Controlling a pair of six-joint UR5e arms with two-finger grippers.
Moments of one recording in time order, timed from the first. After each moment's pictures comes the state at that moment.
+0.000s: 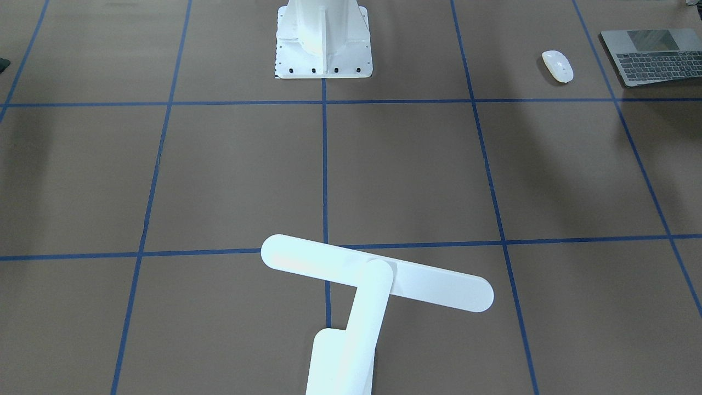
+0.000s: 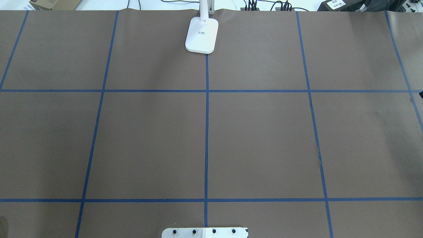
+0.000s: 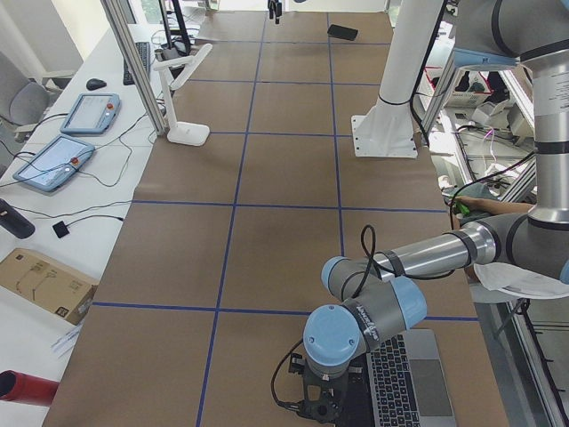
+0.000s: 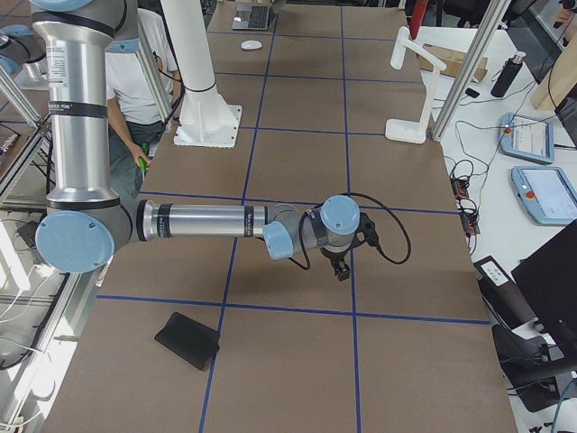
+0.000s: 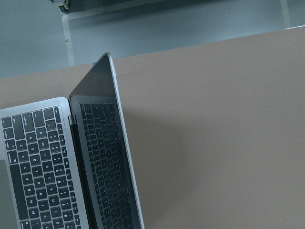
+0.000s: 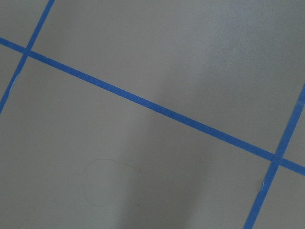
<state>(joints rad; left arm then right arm) -1.91 -1.33 -1.61 -1.39 -2.26 -0.97 1.41 -1.58 1.59 -1.26 2.49 -0.07</state>
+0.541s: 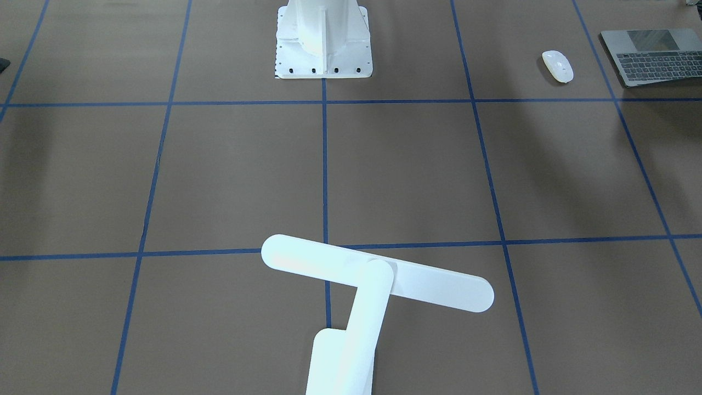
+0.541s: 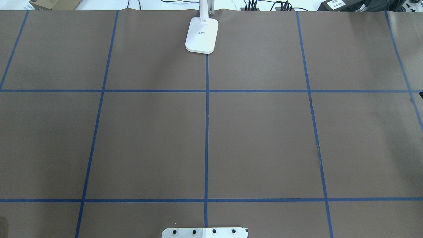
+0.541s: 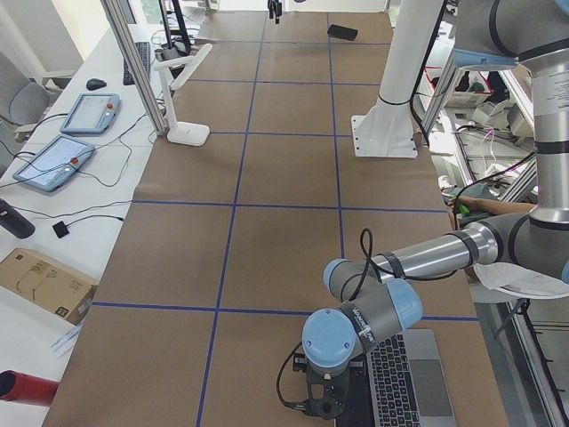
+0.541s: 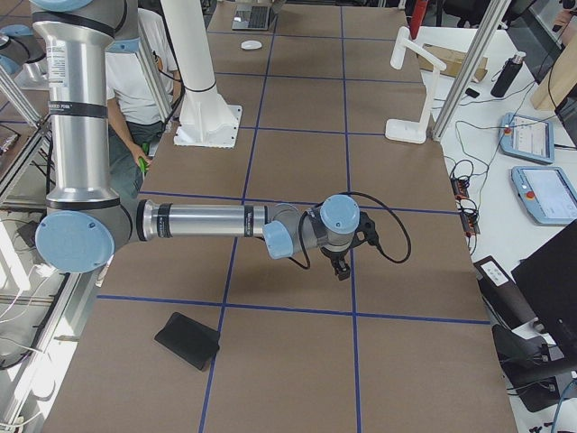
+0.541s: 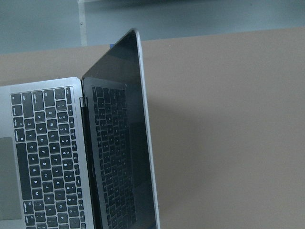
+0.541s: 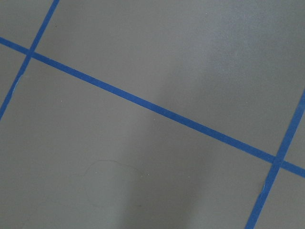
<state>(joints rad) -1.84 -1.32 -1.59 -1.38 -2.32 -1.05 1.41 -1.59 1.59 -1.26 2.48 -0.07</state>
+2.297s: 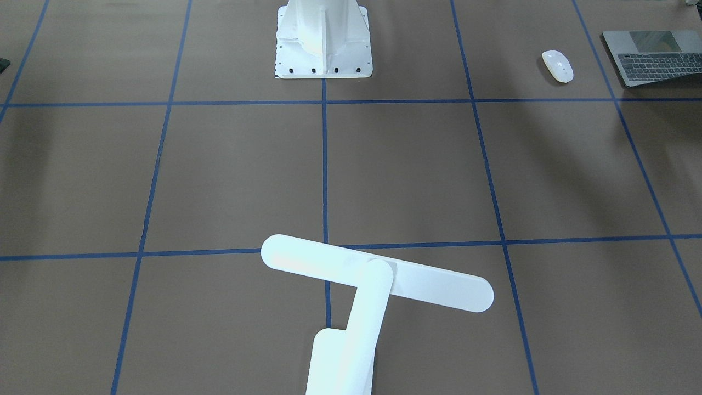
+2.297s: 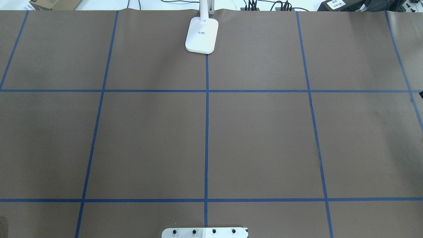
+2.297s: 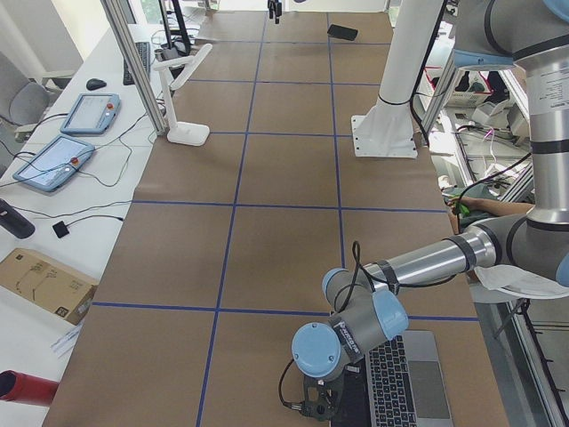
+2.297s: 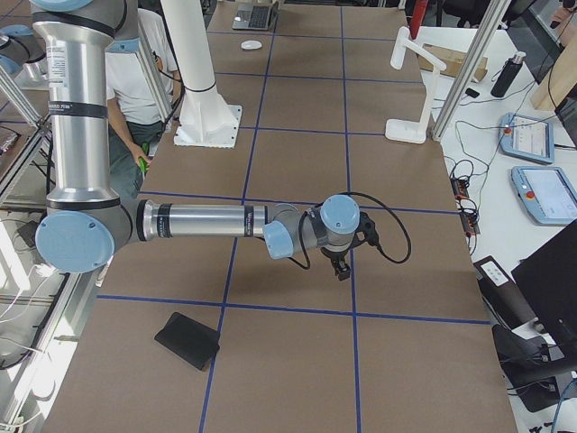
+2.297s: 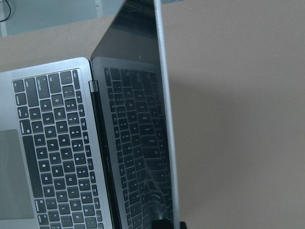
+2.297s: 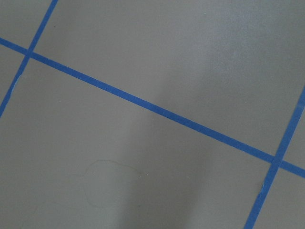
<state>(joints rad) -1.78 -1.33 -1.54 -1.35 -2.33 -0.95 1.41 -1.58 1.59 -1.26 2.48 -0.07</state>
